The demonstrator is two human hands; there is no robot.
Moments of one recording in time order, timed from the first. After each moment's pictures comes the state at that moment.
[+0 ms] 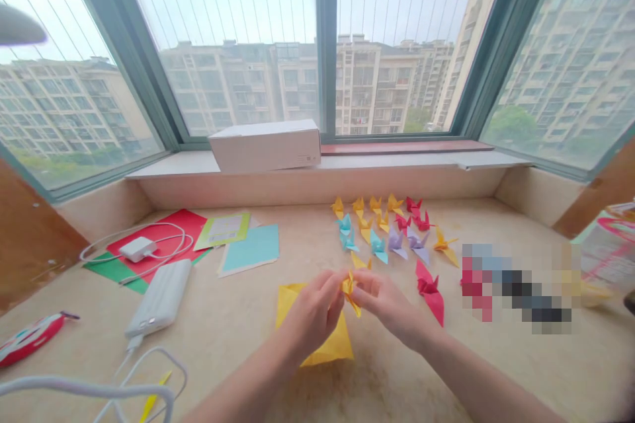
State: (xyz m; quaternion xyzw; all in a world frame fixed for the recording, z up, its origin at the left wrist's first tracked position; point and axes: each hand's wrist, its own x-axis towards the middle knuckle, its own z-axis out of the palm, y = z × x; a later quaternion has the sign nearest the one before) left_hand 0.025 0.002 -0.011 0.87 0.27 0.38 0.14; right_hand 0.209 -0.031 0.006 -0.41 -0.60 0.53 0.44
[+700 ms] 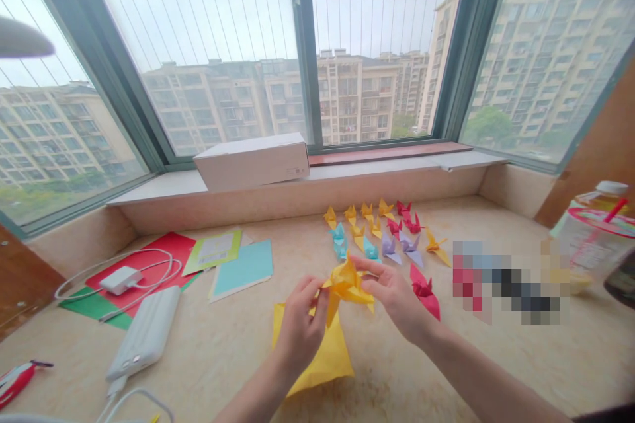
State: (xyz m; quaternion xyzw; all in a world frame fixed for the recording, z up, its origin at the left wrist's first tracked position) left_hand 0.027 0.004 -0.004 0.76 0.37 0.45 0.30; right_hand 0.222 -0.019 0.000 -0.40 -0.46 0.55 0.57
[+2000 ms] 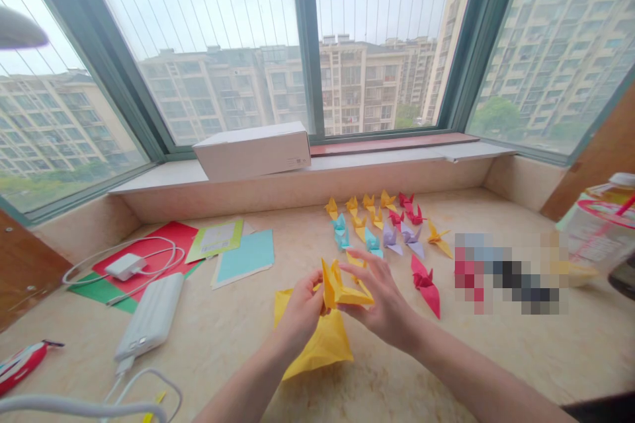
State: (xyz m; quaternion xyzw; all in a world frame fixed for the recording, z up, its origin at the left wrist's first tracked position) left_hand 0.035 0.007 -0.005 0.56 0.39 0.37 0.63; right_hand 0.213 -0.030 -0.019 -0.43 -0.77 0.02 0.48
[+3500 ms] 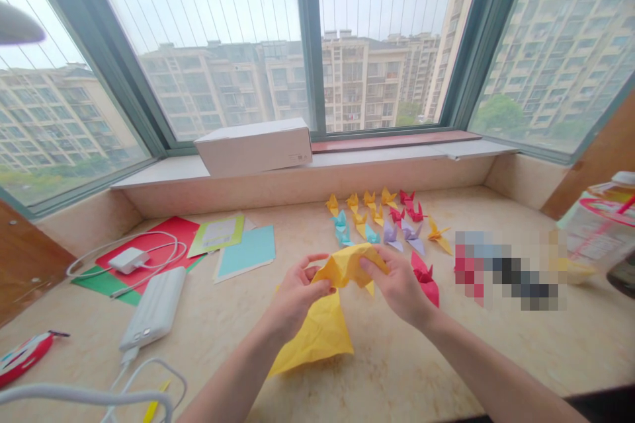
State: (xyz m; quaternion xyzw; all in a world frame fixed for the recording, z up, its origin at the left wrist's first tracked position) left_hand 0.022 0.011 0.010 0.48 0.36 0.40 0.69; right_hand 0.222 -0.022 0.000 -0.45 -0.56 0.39 0.58
